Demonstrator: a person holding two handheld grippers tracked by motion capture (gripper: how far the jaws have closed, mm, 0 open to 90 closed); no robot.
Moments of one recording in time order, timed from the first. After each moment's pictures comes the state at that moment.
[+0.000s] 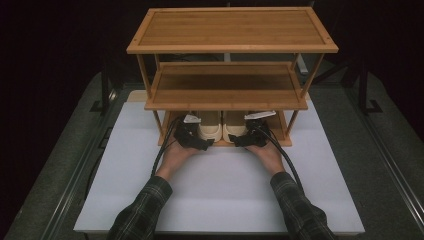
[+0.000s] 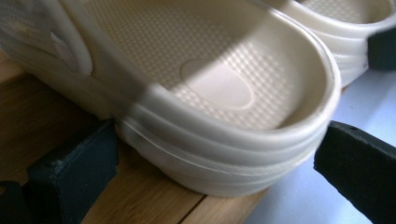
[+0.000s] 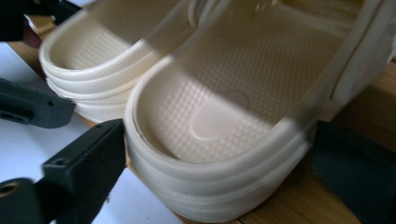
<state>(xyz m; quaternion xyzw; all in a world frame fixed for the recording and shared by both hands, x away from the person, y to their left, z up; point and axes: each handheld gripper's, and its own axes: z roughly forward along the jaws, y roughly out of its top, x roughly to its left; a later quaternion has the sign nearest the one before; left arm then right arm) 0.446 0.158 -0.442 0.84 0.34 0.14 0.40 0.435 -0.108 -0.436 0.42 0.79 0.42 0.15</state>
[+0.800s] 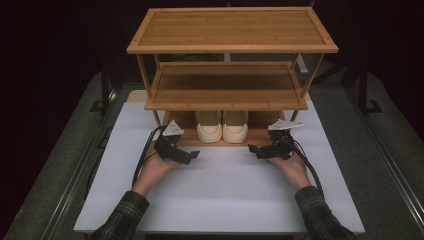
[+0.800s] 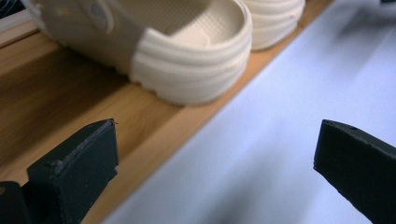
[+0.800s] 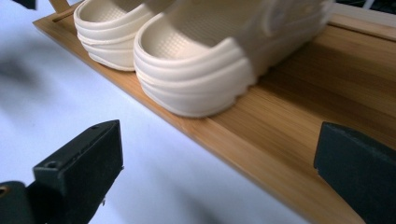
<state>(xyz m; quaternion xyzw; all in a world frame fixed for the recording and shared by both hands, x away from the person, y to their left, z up) 0.382 0.208 -0.416 0.85 0.31 0.15 0.40 0.384 -0.171 -0.427 0.42 0.78 0.43 0.16</state>
